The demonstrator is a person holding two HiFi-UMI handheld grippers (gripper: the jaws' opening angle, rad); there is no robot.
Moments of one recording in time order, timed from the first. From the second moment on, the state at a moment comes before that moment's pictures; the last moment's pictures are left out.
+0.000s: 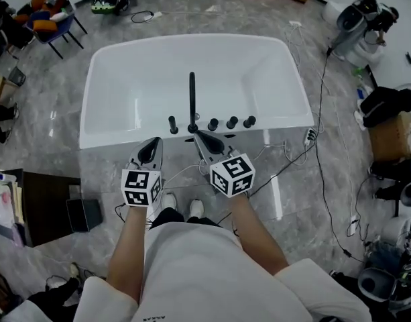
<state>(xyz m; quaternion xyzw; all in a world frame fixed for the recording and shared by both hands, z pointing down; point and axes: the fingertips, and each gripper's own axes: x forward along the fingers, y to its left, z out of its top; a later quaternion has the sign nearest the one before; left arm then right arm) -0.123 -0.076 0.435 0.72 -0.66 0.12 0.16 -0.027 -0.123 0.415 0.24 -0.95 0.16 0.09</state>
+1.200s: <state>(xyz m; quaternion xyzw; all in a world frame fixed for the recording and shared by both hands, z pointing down) -0.191 -0.059 0.300 0.77 -0.63 0.06 0.07 -0.026 -0.100 0.274 0.29 -0.95 0.08 0.01</state>
